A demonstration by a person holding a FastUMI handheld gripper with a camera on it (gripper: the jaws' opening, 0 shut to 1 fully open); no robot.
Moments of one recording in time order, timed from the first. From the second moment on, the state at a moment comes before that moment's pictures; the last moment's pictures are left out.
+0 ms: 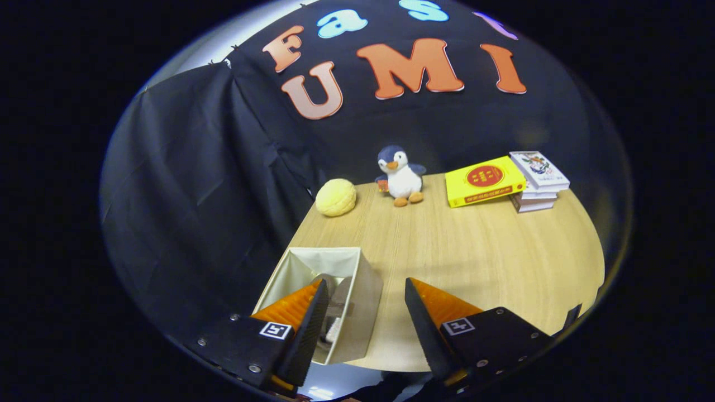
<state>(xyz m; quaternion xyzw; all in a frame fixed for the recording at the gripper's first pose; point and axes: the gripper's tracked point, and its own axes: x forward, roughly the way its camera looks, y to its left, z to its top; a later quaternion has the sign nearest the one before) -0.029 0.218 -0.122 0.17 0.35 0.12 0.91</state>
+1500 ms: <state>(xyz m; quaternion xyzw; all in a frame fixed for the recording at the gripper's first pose) -0.003 -0.055 0.023 0.06 -0.04 -0.02 1.00</state>
